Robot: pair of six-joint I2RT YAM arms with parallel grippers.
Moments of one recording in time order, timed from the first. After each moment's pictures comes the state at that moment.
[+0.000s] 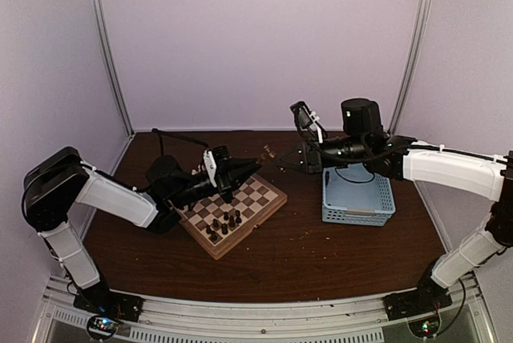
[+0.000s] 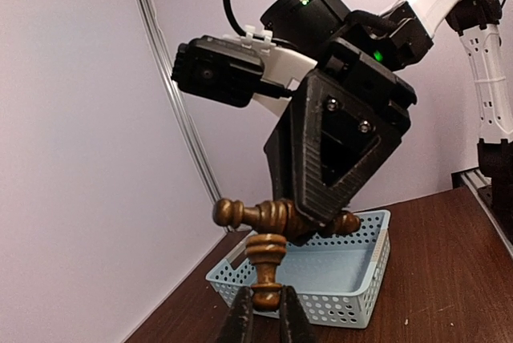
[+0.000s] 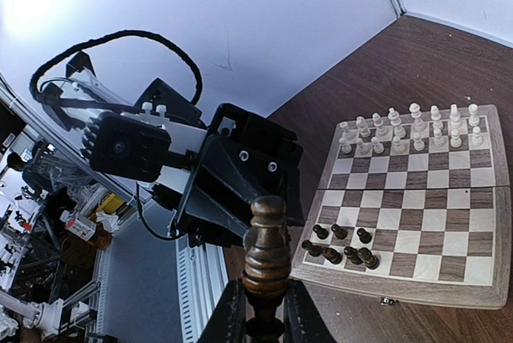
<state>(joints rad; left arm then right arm) -0.84 1.71 0.72 1.29 0.43 0.25 0.71 1.45 1.10 0.03 -0.74 0.40</state>
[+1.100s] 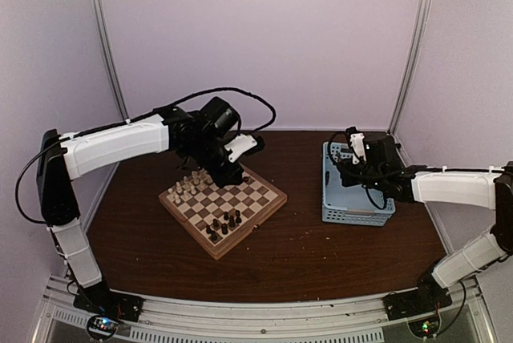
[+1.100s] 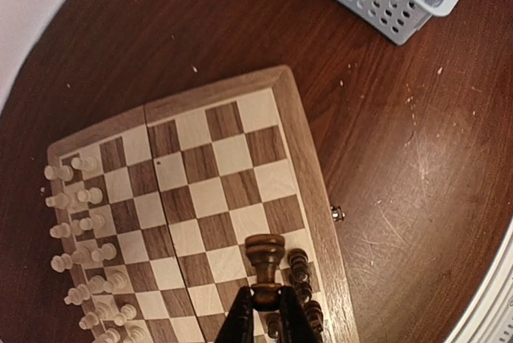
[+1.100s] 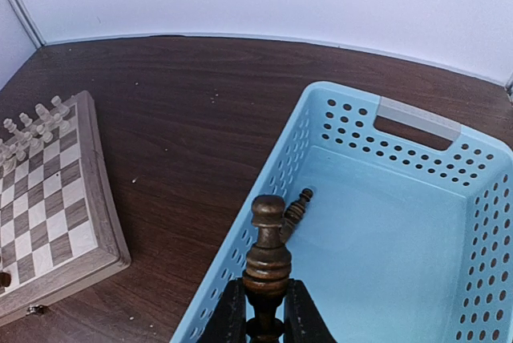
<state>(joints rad) -0.84 1.76 1.57 -0.78 0.06 0.18 0.51 1.38 0.76 0.10 0.15 0.21</state>
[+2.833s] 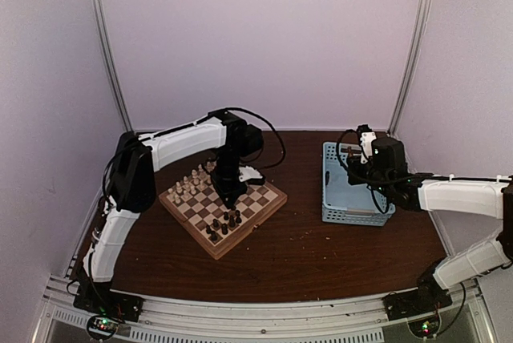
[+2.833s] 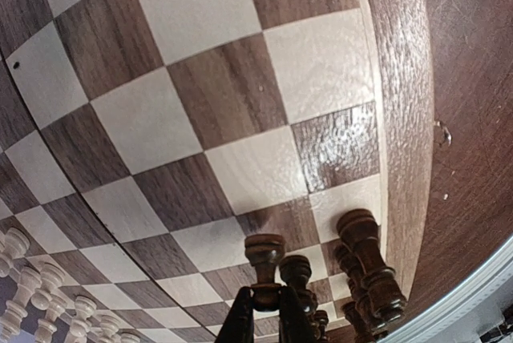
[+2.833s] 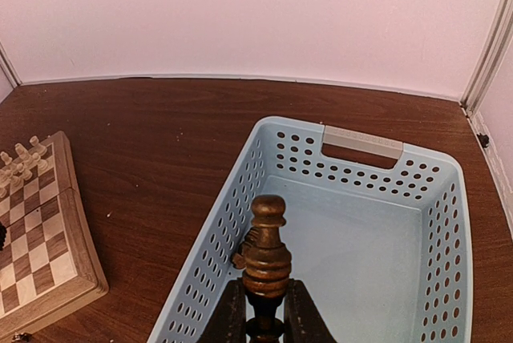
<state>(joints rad) -0.79 2.39 2.21 -1.50 0.04 0.28 0.51 1.30 0.66 0.22 0.30 0.21</state>
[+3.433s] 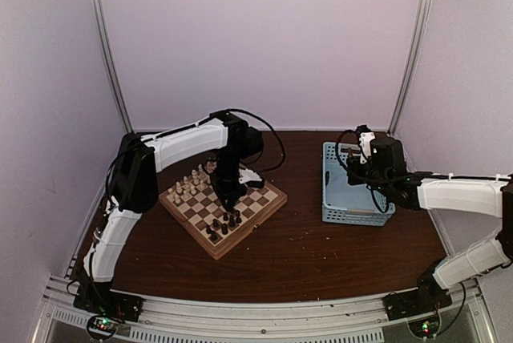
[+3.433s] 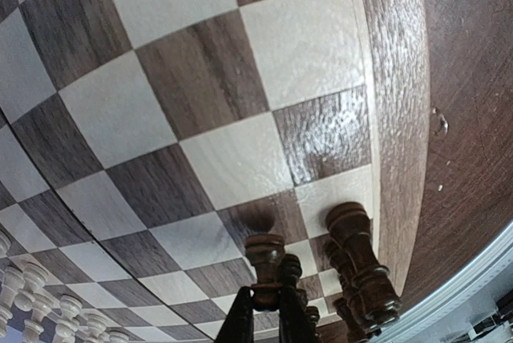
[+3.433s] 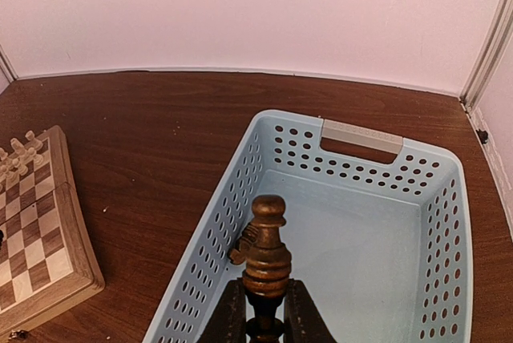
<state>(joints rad) -0.79 2.41 2.23 -1.55 0.06 0.28 0.51 1.31 0.68 0.19 0.30 0.21</state>
